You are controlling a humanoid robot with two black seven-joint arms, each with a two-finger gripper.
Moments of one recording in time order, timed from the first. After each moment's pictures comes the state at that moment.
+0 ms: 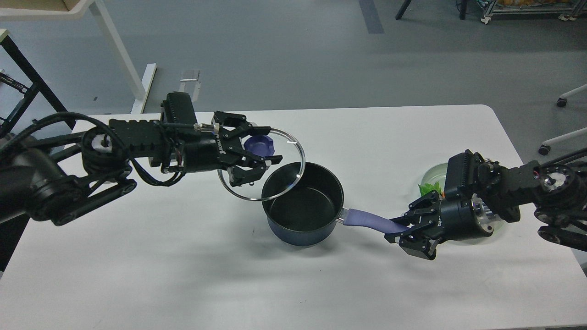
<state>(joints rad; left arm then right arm) -1.01 0.66 -0.20 -1.25 2.05 0.13 -0.49 1.24 -0.83 -0.34 1.49 -1.87 0.10 0.49</state>
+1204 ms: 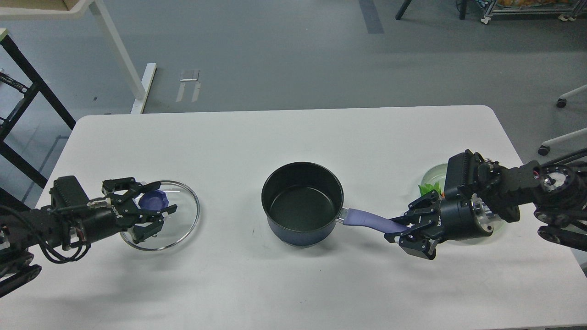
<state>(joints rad) -0.59 0.80 -0.16 -0.98 1.98 0.49 -0.49 1.24 -0.83 -0.34 1.49 -1.87 0.10 0.49</state>
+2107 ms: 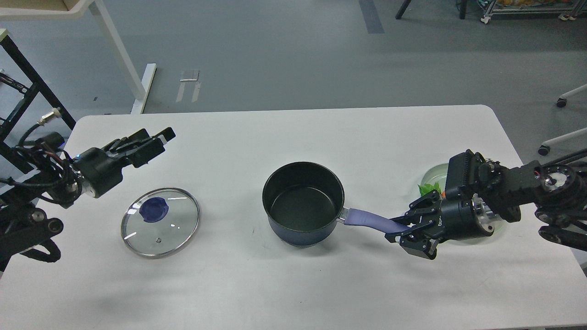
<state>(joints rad) -0.75 0.86 -0.19 -1.22 0.93 0.19 -0.49 1.24 -0.84 -0.34 1.49 -1.87 0.10 0.49</state>
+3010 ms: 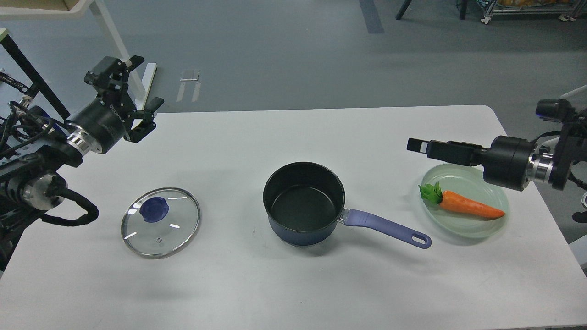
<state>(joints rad) -0.73 0.74 -0.44 -1.14 0.13 -0.21 -0.43 1.18 -1.03 -0.22 1.48 -0.81 -0.03 0.49</state>
